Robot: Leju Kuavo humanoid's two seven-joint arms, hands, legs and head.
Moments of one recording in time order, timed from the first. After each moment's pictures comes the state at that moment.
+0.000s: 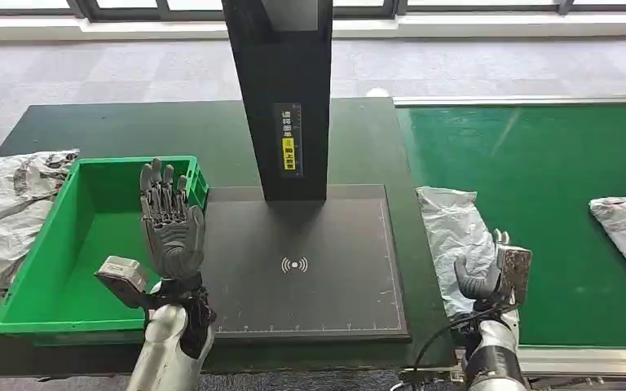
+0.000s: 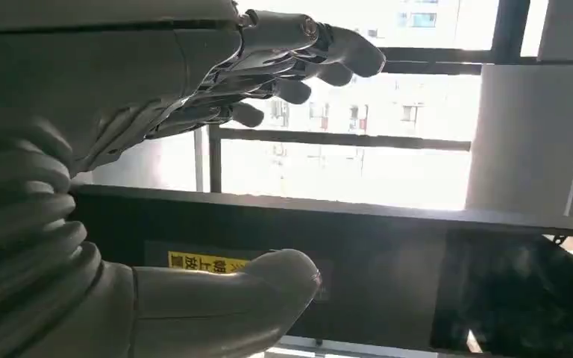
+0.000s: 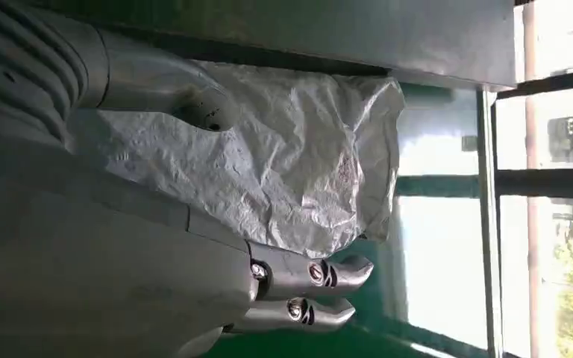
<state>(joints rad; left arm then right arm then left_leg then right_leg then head) -0.14 -0.29 -0.05 -1.36 0.05 0.07 -0.68 -0.42 0.18 -0.69 -0.65 0.39 -0.09 -0.70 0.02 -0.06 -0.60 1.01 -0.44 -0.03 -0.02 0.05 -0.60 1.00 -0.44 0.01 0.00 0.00</state>
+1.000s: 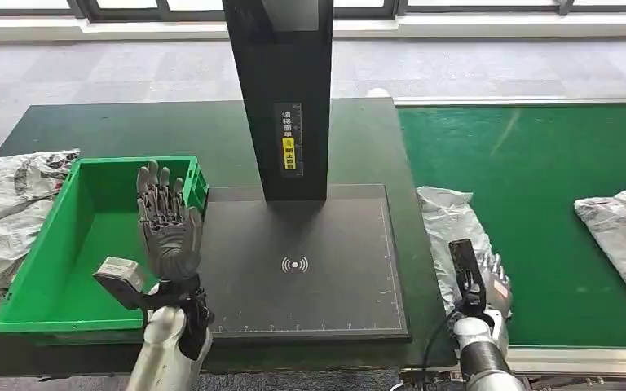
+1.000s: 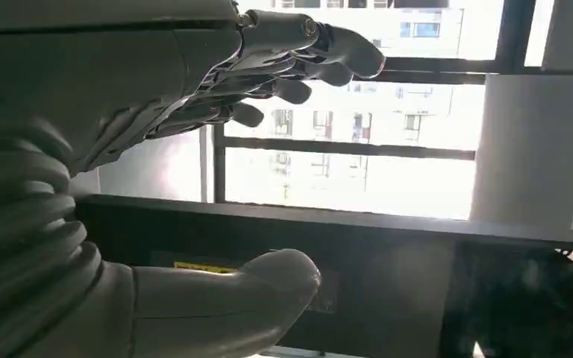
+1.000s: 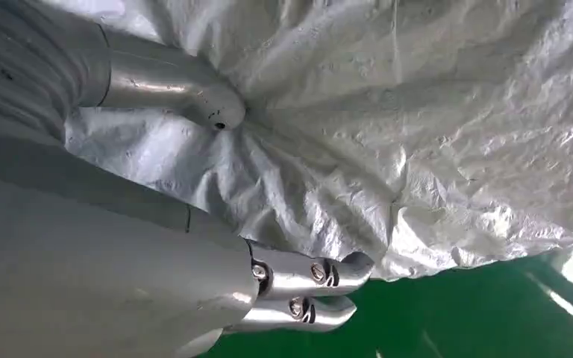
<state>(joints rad) -0.14 -0.29 -0.04 -1.36 0.05 0.10 -0.68 -0.44 0.12 -0.46 -0.47 0.77 -0.53 -0.26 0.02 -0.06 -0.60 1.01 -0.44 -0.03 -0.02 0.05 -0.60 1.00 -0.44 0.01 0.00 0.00</state>
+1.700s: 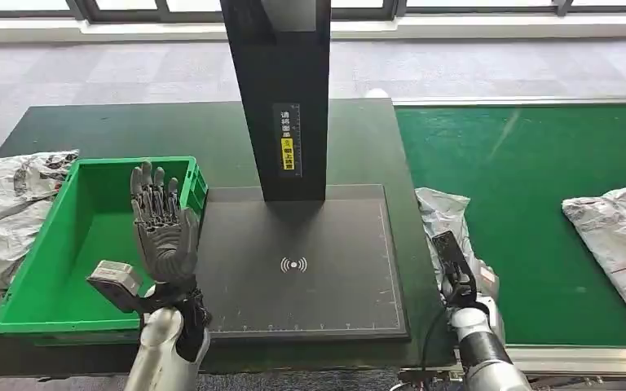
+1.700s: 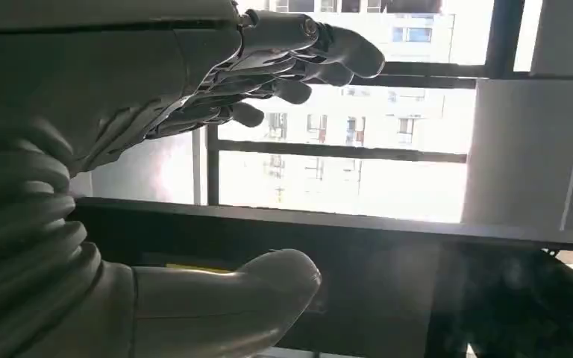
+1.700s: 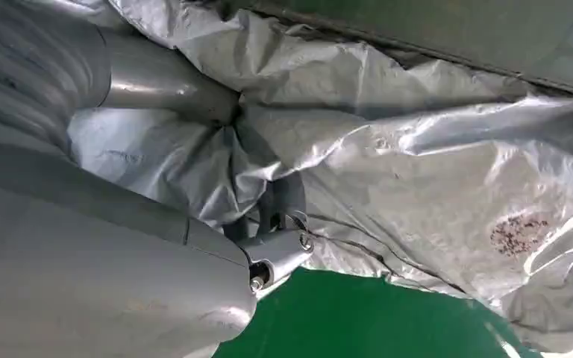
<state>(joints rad) -0.12 -0.29 -0.04 -1.40 0.05 0.11 -0.68 -0.48 0.12 -0.43 -0.44 0.84 -0.36 -0.26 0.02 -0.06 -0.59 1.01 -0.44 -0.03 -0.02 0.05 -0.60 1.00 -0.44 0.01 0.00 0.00</state>
